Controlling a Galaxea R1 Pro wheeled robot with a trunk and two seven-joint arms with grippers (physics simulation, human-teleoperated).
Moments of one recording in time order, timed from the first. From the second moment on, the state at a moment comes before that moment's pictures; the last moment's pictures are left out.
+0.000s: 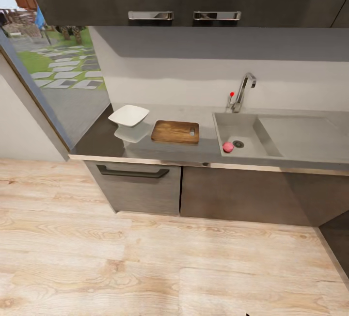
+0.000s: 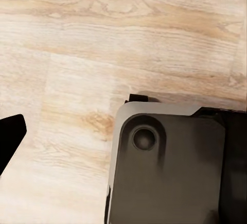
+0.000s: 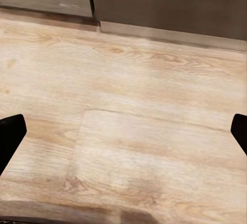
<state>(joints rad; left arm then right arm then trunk) 0.00 0.02 0.08 -0.45 0.04 -0.30 0.02 -0.25 0.02 0.15 -0.03 -0.01 -0.92 -0.06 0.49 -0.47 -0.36</state>
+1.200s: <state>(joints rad) 0.17 0.06 0.11 -0.26 0.05 -0.42 0.02 -0.25 0.05 0.15 -0.02 -0.01 -0.91 -0.05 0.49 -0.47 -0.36</state>
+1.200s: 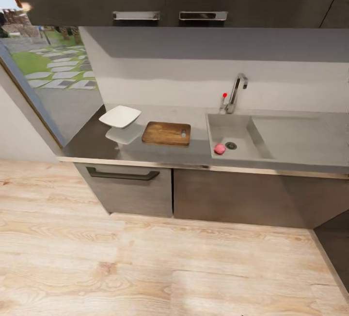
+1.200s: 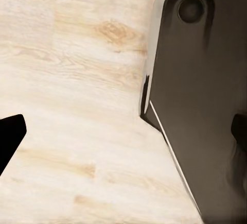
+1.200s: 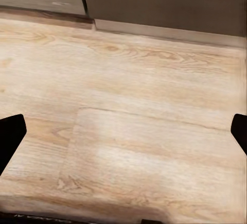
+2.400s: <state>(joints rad) 0.18 0.06 0.11 -0.26 0.05 -0.42 0.02 -0.25 0.05 0.15 -0.02 -0.01 -0.91 -0.05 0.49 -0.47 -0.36</state>
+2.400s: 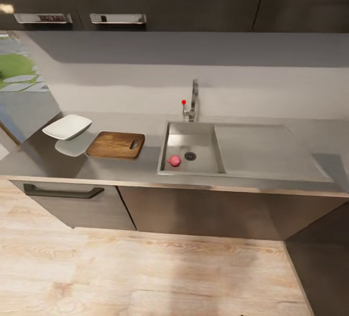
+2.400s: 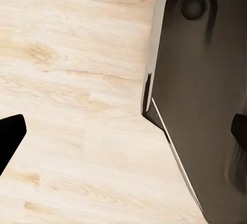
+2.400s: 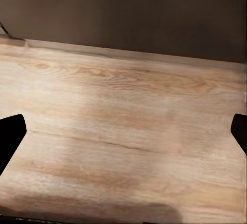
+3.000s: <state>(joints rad) 0.18 0.06 0.11 -0.26 0.05 -0.42 0.02 -0.25 0.05 0.15 -0.02 -0.01 -0.91 -0.05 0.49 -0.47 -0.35</state>
